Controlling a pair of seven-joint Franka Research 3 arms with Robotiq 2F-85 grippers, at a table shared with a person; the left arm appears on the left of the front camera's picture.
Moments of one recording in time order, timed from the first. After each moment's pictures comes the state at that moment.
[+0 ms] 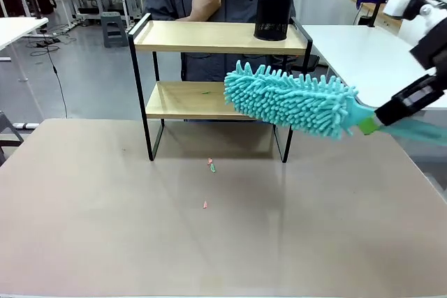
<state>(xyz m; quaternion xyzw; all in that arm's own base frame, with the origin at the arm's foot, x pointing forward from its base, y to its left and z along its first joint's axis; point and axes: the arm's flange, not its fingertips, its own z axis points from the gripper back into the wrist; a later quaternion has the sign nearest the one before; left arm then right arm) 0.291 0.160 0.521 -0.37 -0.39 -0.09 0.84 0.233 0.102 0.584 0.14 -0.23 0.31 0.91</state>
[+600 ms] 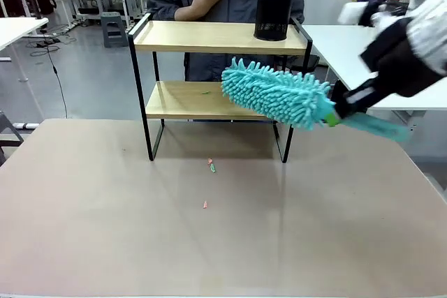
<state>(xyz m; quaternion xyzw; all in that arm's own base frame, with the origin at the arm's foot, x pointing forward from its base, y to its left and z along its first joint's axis) 0.291 0.160 0.521 -0.38 -0.39 -0.09 0.83 0.292 0.161 0.548 0.10 -0.27 0.25 0.93</state>
